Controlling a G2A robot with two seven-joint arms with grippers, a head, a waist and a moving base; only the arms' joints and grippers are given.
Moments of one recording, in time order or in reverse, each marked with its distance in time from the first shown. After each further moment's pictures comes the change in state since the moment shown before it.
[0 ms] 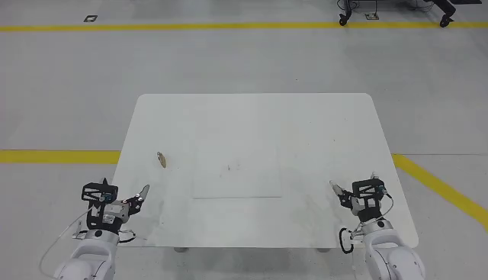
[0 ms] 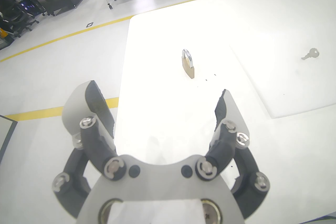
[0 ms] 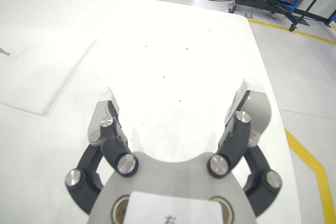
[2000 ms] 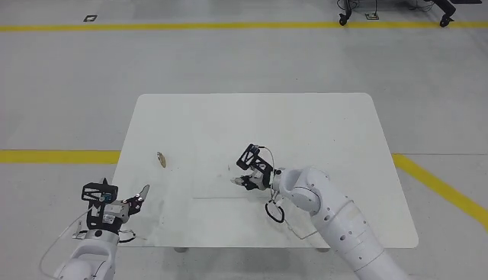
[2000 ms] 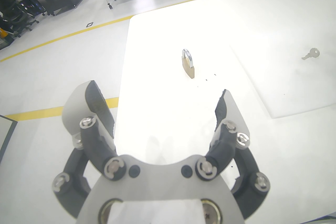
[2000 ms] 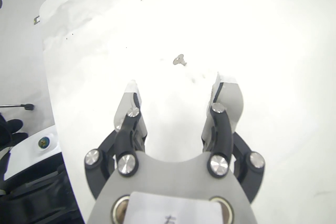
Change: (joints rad) left arm 0.000 0.000 0.000 0.000 0.000 0.000 0.000; right arm 0.828 -0.131 -0.683 0.503 0.325 -0.502 0.543
